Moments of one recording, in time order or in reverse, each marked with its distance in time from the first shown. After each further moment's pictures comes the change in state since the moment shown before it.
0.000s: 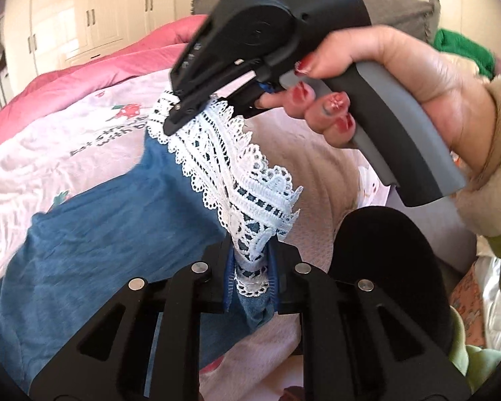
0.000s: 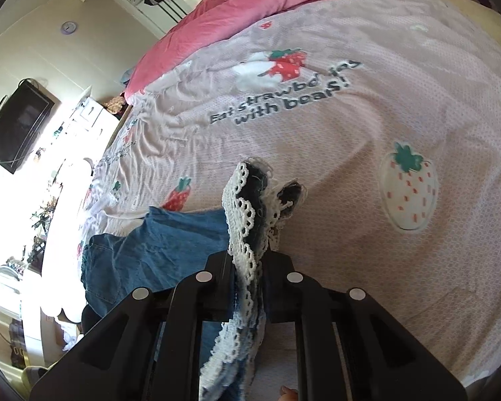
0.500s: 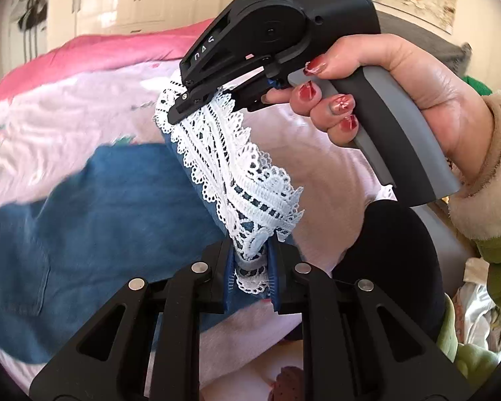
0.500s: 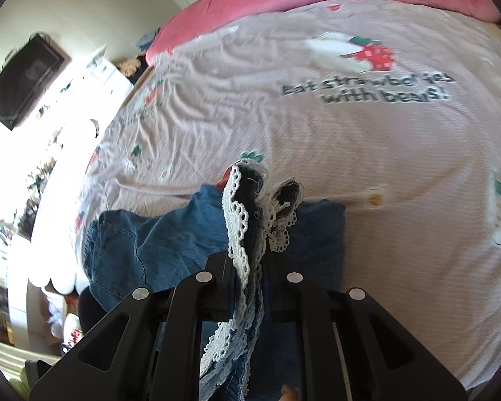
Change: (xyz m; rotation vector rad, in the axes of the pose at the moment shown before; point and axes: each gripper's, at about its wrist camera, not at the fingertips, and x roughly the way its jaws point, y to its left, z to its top) left arm -0.055 0.060 -0.054 -0.206 -0.014 0.023; right arm 0.066 0.105 -0.003 -0.154 0.115 -0.034
